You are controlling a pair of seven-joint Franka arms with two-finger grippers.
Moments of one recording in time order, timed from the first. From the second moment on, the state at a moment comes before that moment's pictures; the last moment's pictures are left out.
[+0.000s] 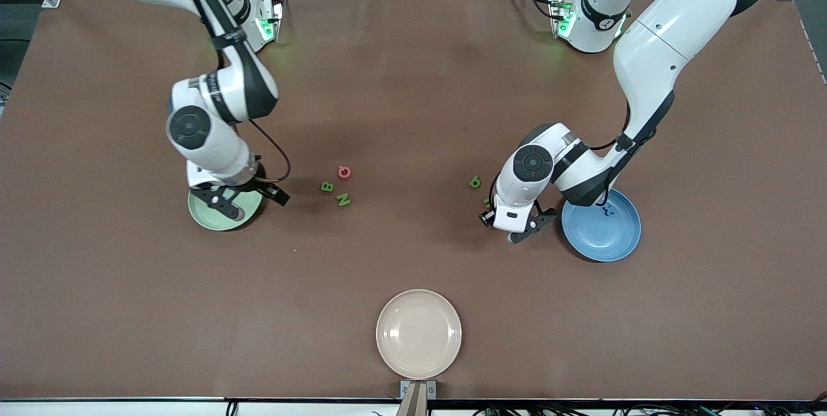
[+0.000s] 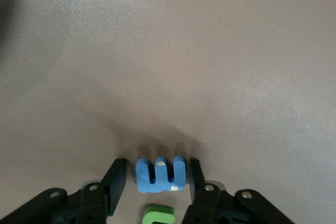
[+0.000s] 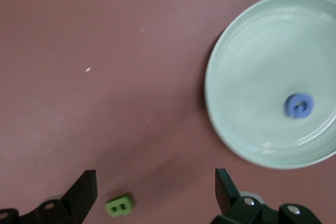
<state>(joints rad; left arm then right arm) 0.04 0.79 -0.61 -1.77 0.61 2.38 -1.44 0.38 0.31 -0.03 -2.08 0.02 2.37 0.94</state>
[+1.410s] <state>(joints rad) 0.56 0.65 -0.97 -1.84 0.62 2.12 -0.91 0.55 0.64 -0.03 -1.78 0.14 2.38 1.37</state>
